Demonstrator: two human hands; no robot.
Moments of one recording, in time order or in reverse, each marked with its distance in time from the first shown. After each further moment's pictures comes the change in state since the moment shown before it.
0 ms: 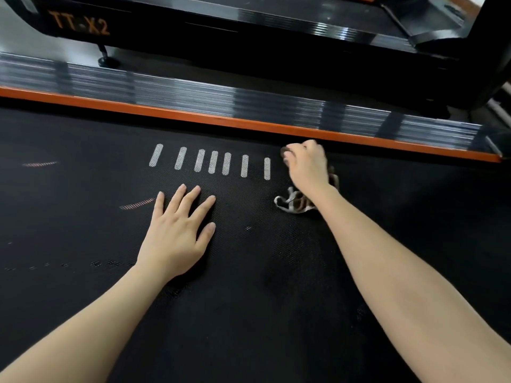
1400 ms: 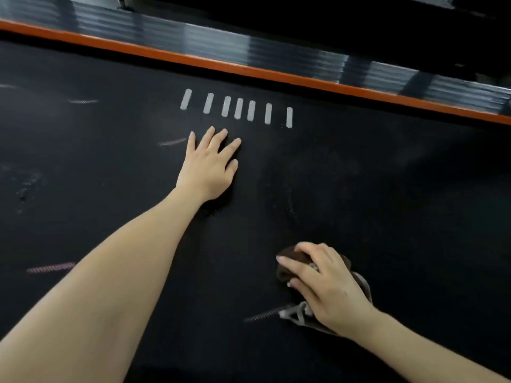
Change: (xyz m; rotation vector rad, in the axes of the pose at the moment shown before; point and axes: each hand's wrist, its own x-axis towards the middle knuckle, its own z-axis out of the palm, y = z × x) left_hand -0.001 0.003 -0.005 0.009 -0.034 -0.011; right_hand -0.295 -0.045 -0.104 0.260 -0.324 -0.478
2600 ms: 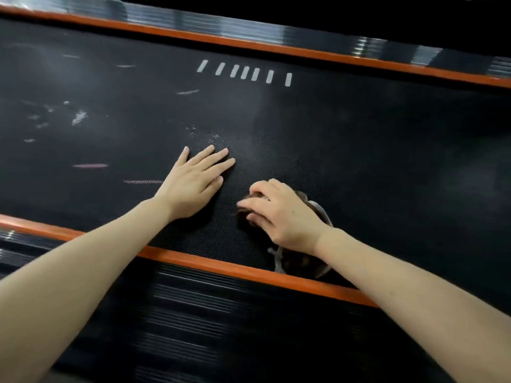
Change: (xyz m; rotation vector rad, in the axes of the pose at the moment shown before) left_hand -0.183 0.042 -0.006 -0.009 -0.017 0.120; right_hand -0.019 -0.031 0.017 0.041 -0.016 -0.312
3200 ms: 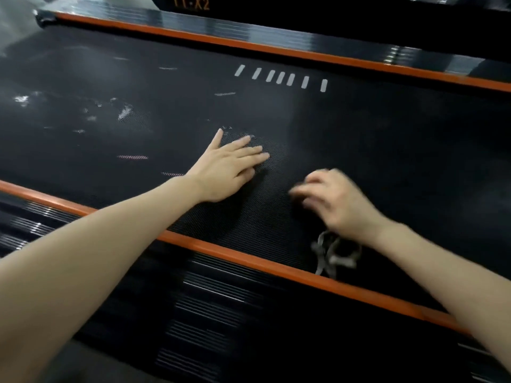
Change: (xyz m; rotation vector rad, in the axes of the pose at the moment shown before) left_hand 0.005 -0.005 -0.025 0.094 -0.046 0.048; right_hand -0.002 0.028 -0.013 -0.025 0.036 0.076
